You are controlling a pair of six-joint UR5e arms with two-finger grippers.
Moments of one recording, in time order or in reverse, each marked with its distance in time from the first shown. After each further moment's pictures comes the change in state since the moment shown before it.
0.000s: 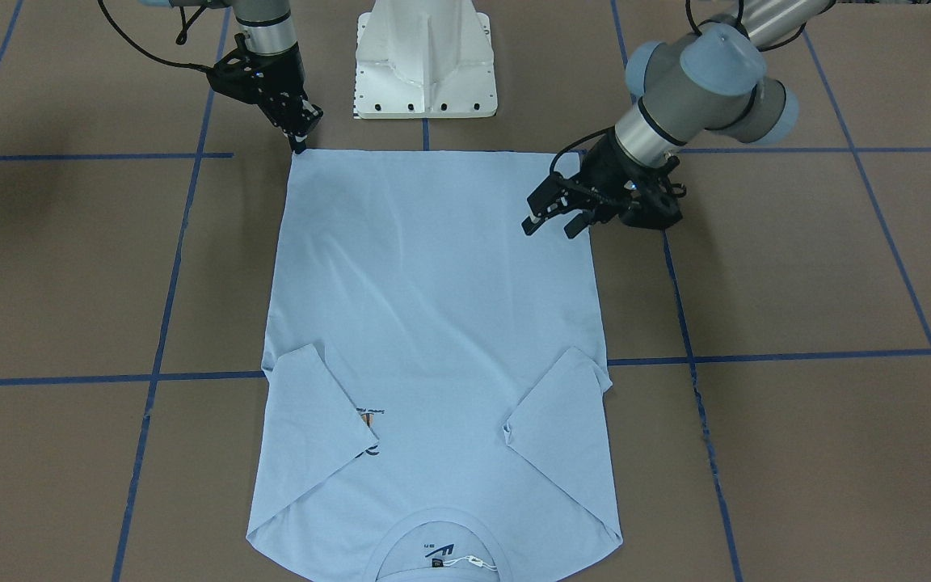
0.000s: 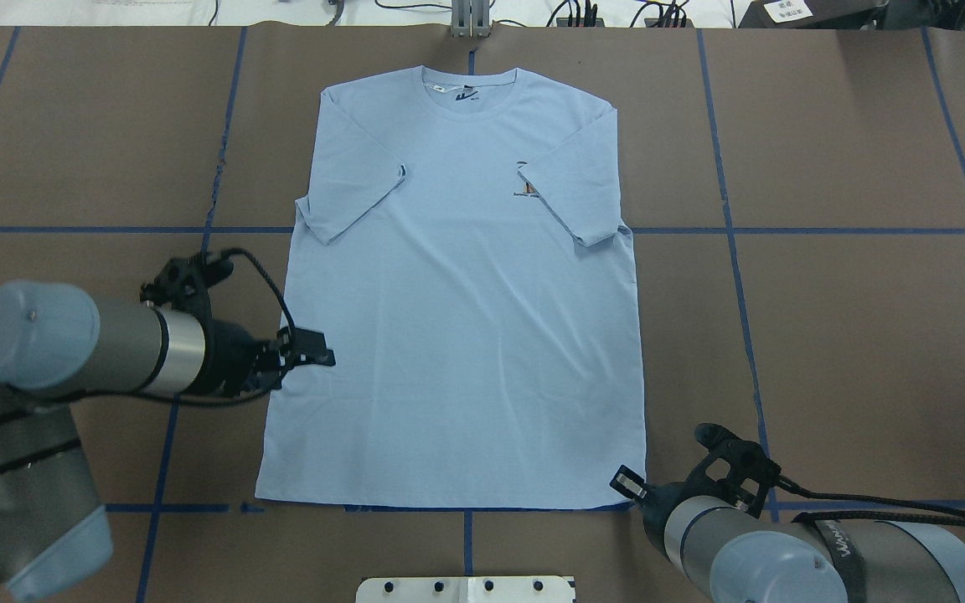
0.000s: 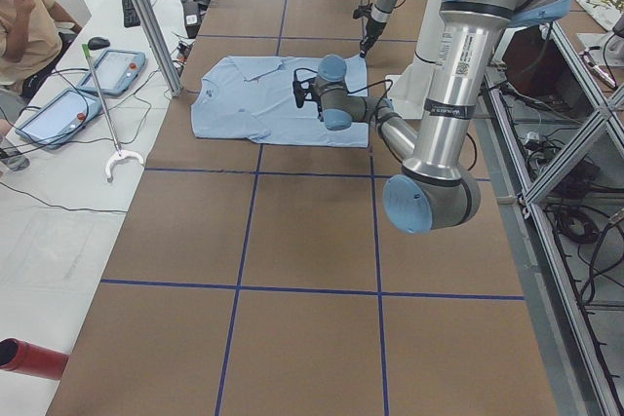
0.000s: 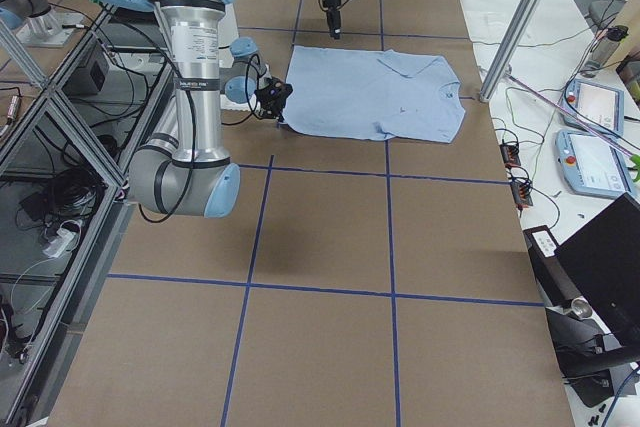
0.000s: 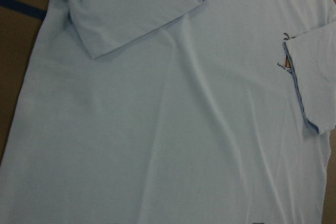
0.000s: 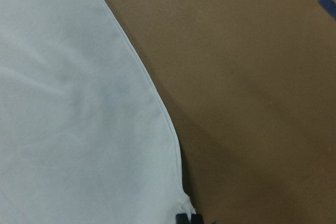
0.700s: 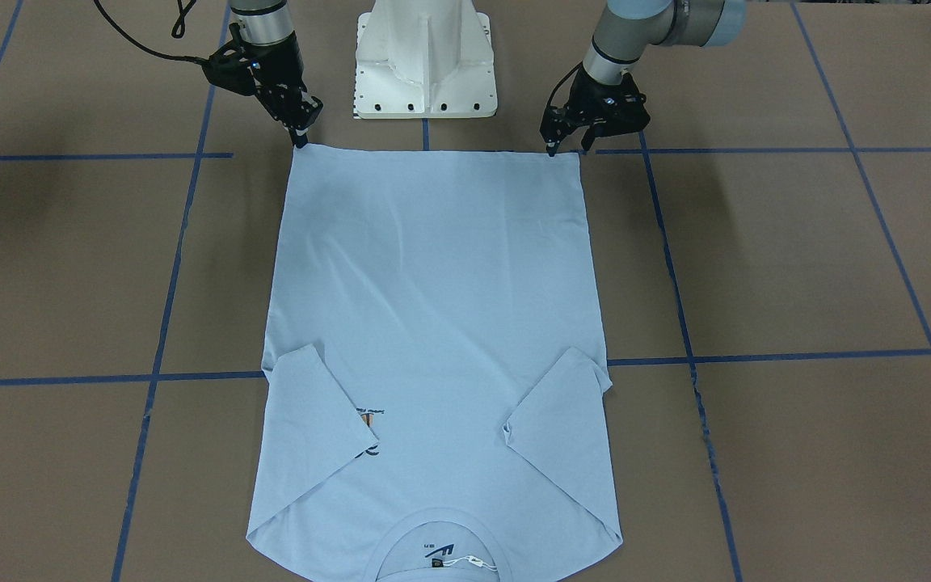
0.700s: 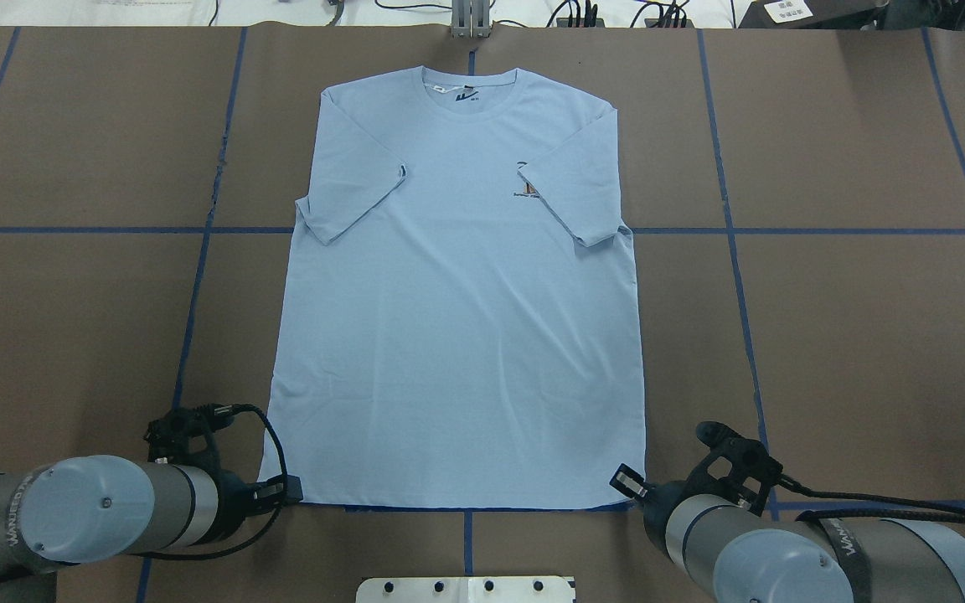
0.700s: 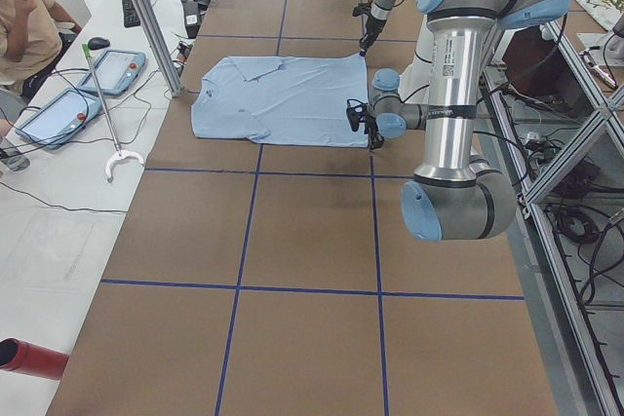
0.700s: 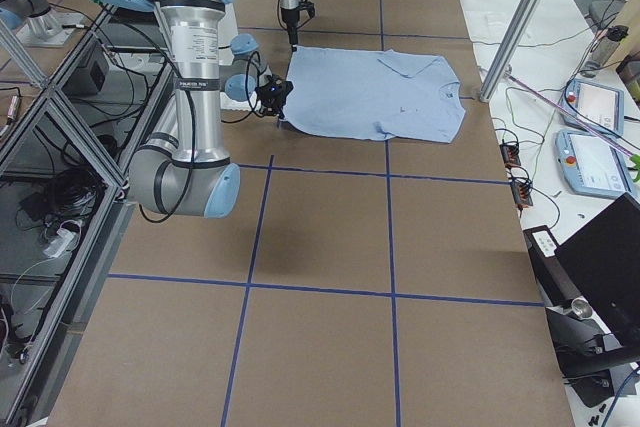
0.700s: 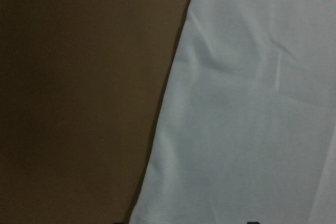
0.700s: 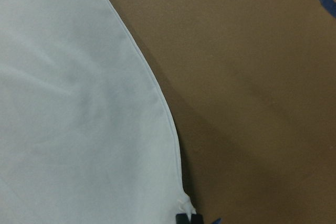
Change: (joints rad) left arm 0.281 0.106 -0.083 0.250 0.190 -0.094; right arm 0.003 0.000 0.008 0.000 0.004 -0.001
